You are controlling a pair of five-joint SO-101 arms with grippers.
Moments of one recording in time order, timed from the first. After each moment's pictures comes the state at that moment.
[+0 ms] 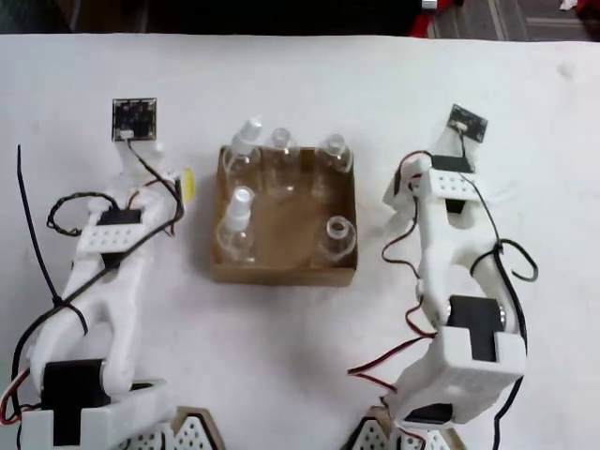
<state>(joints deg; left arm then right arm) -10.0 -11.4 46.2 20.4 1.3 1.8 9.1 14.0 58.2 -20.4</state>
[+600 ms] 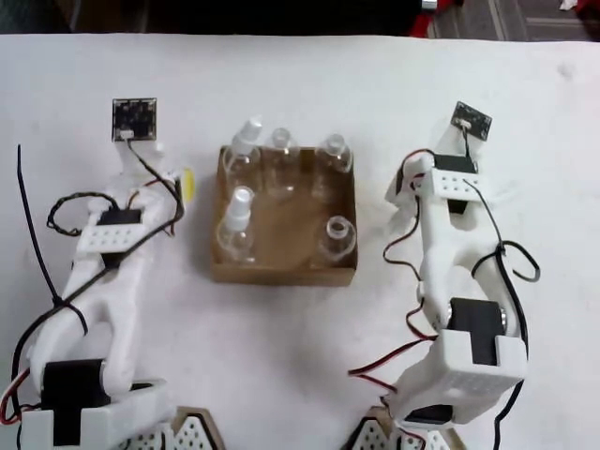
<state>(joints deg) -10.0 -11.4 46.2 20.4 1.3 2.0 8.2 14.0 58.2 -20.4</state>
